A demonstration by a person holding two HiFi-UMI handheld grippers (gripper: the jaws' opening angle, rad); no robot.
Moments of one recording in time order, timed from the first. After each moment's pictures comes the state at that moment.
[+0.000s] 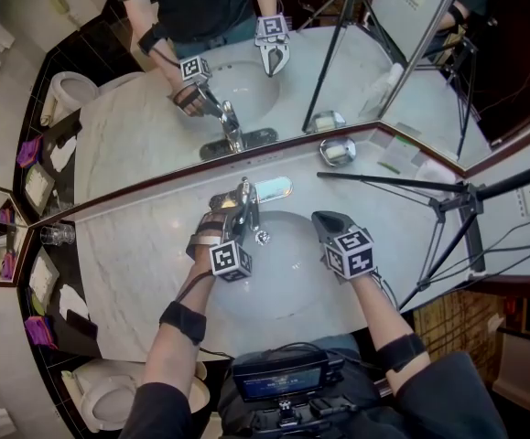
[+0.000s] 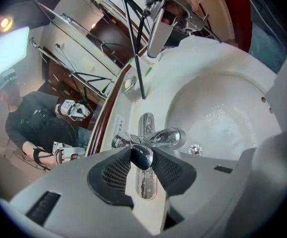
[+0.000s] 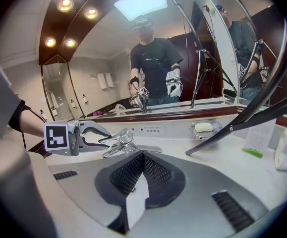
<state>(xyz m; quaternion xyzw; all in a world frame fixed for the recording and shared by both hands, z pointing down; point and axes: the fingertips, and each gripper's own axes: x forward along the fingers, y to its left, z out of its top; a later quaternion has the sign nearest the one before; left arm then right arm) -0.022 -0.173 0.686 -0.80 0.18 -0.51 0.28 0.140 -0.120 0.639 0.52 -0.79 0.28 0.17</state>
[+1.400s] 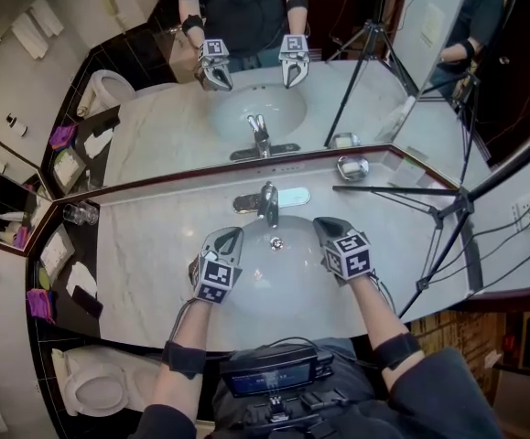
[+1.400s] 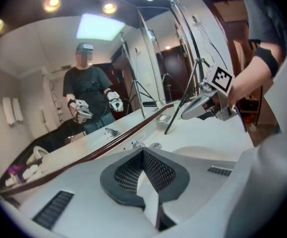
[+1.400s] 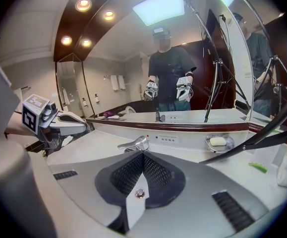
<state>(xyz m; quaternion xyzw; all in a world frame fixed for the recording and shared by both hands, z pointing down) -0.093 -0.104 0.562 -0.89 0.36 -0.30 0.01 0.095 -0.107 0.598 0.49 -0.82 0.23 0.17</state>
